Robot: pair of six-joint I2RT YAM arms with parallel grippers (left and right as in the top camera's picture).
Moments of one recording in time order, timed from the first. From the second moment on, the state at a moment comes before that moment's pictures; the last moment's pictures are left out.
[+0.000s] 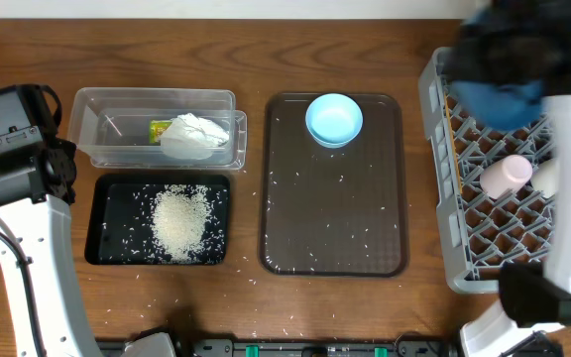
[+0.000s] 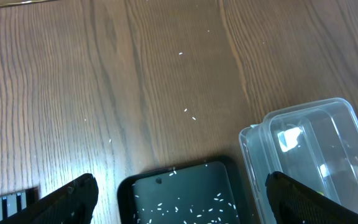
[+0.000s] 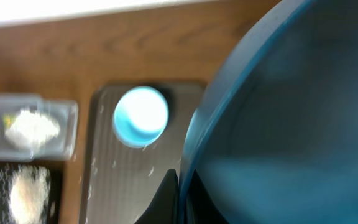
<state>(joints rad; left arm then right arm) 0.34 1.32 1.40 -1.16 -0.50 -0.91 0.04 1.81 2.33 -1.44 -0.18 0.16</state>
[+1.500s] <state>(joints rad) 0.34 1.32 1.40 -1.16 -0.50 -0.91 -0.65 1.93 1.53 -0.11 -1.33 0.18</state>
